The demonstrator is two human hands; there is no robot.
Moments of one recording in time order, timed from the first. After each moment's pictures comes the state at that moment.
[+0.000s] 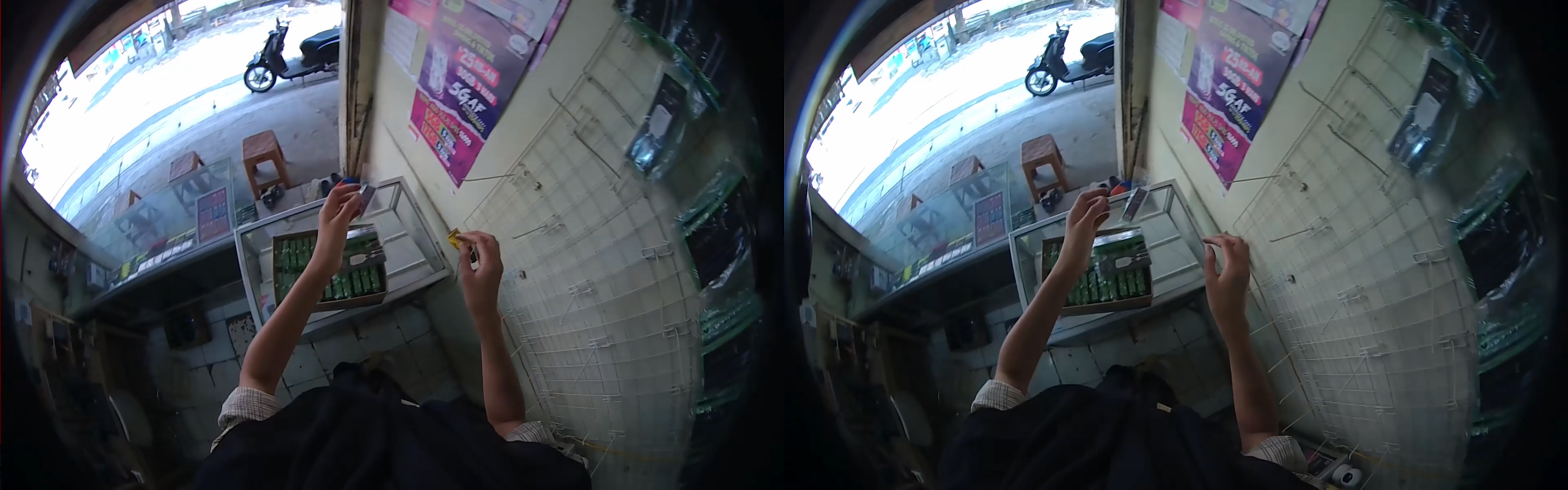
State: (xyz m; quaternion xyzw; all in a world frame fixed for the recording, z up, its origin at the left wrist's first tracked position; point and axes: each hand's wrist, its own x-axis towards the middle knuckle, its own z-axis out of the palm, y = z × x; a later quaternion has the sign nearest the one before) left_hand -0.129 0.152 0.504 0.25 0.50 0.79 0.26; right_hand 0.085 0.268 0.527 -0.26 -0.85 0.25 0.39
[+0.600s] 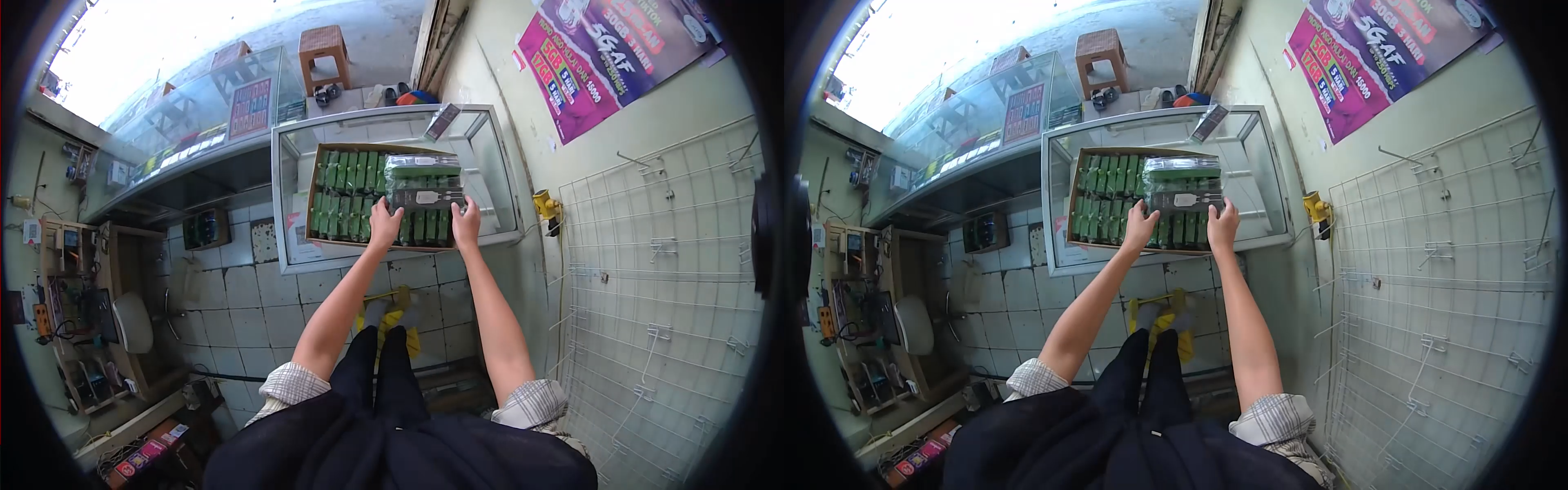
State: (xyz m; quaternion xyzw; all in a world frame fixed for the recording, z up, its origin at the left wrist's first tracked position) left_hand -0.143 0.125 0.172 0.04 0.85 0.49 0.21; right_hand -0.052 0.286 0.187 -0.39 -0.82 0.38 0.18
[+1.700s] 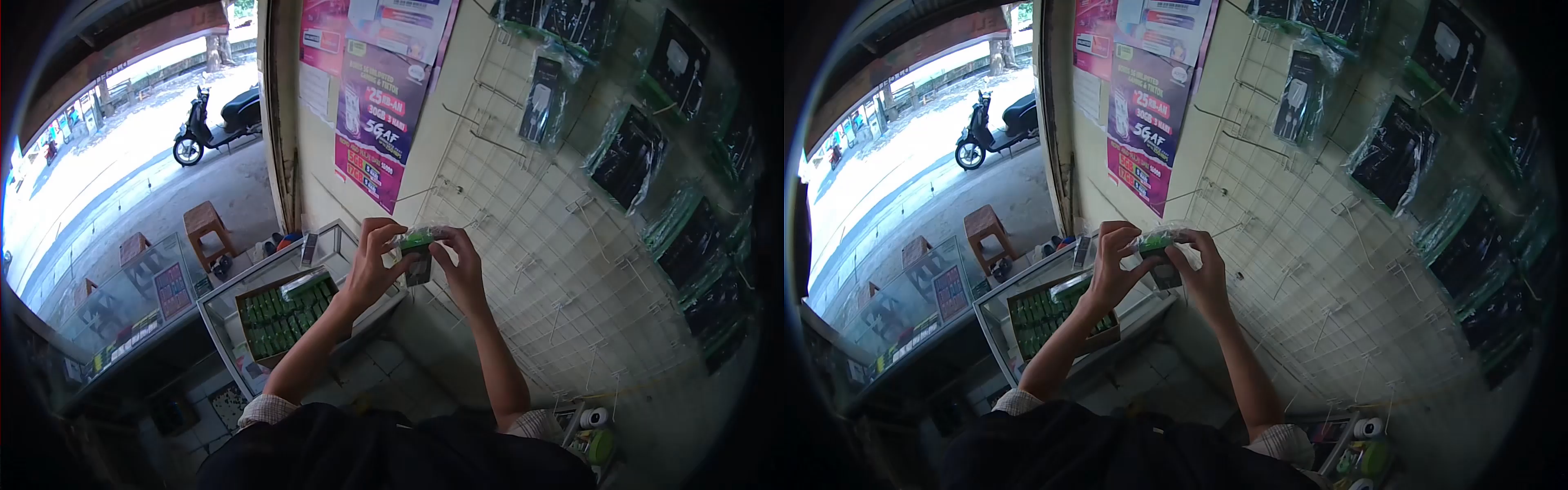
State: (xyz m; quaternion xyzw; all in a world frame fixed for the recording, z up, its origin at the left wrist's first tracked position) left_hand -0.024 0.177 0.566 0.62 0.43 0.65 -0.02; right_hand 0.126 0.237 0.598 -0.25 -0.78 0.36 0.45
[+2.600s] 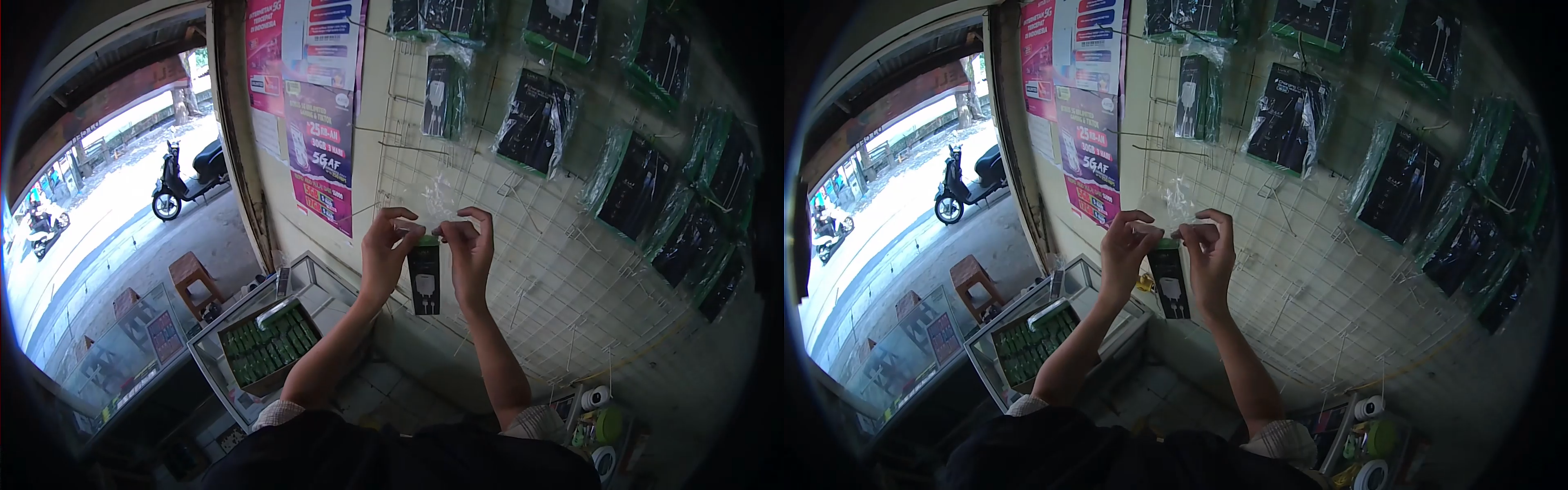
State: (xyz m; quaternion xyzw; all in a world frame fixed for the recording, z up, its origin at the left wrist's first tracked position) left_hand 0.098 0.212 0.634 0.51 0.34 0.74 0.28; right_hand 0.218 0.239 0.647 -0.19 -0.60 0.42 0.66
